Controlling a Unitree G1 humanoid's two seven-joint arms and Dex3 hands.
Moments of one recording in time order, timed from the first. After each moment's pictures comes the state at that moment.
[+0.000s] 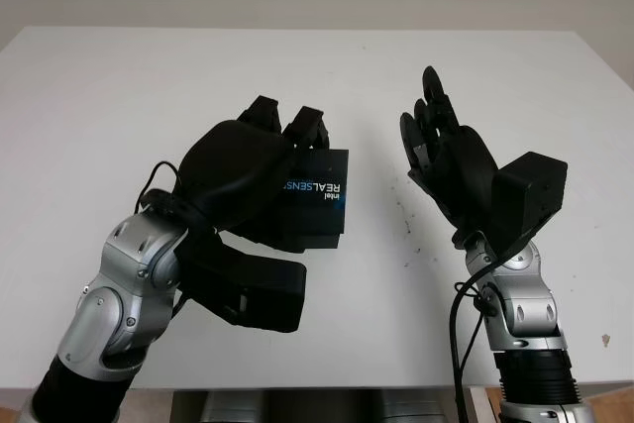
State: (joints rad) left arm -0.42 0.45 -0.19 -0.39 0.96 0.10 -0.56; right arm -0.33 -0.16 -0.06 0.01 0.09 0.15 0.16
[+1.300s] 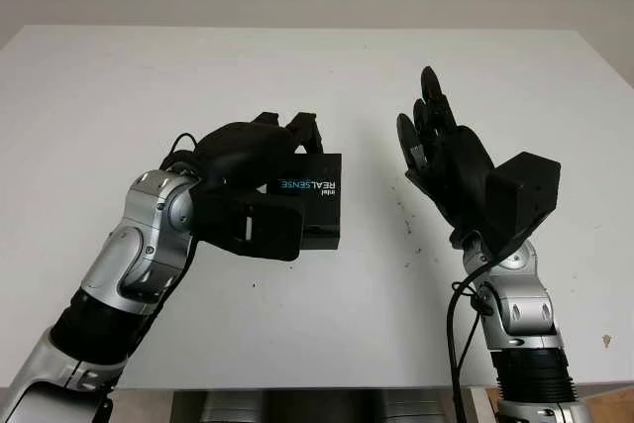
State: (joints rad) left arm -0.58 0.48 -0.29 -0.13 0.76 0.15 -0.65; right arm -0.33 -0.16 -0.06 0.02 0.06 0.14 0.16
